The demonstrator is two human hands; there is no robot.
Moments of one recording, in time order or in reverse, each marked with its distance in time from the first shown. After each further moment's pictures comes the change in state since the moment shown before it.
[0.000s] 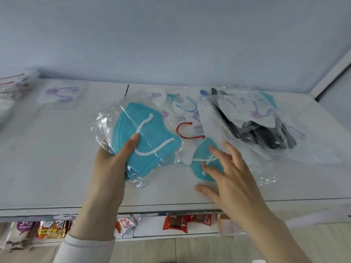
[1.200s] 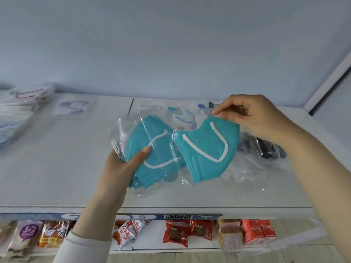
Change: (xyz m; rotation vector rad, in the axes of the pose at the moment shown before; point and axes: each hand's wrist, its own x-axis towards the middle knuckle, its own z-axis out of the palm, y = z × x) left_hand -0.013 0.005 0.004 0.136 -0.136 0.086; right_hand 0.100 0.054 -0.117 0.806 -0.108 -0.013
